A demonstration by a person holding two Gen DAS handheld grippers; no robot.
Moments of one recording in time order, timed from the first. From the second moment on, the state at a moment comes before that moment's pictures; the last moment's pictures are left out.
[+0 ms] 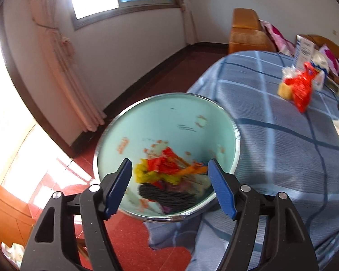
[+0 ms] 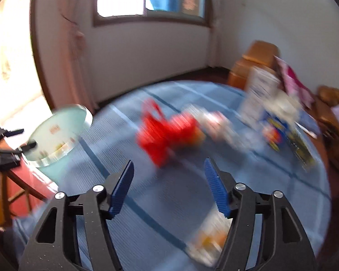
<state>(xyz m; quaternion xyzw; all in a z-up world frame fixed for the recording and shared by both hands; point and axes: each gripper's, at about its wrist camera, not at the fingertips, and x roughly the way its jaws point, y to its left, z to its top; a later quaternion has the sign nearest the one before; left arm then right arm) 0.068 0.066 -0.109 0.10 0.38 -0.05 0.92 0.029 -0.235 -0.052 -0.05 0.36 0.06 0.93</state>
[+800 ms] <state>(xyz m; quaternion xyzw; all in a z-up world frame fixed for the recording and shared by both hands) 0.077 0.002 -0.096 0.12 0.36 -0.11 0.92 -0.023 -0.363 -0.073 0.01 0.39 -0.08 0.92</state>
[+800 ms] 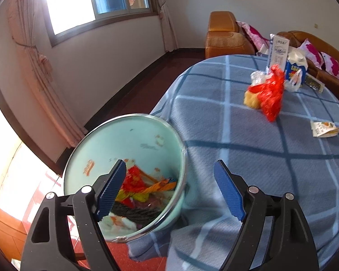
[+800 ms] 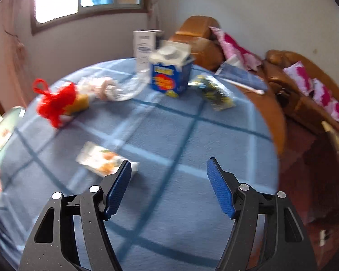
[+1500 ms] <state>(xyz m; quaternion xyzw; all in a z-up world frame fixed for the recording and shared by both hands) 0.080 -0.038 -0.091 0.13 0.35 -0.14 0.92 0.010 -0.348 -0.104 0.09 0.43 0.00 0.90</state>
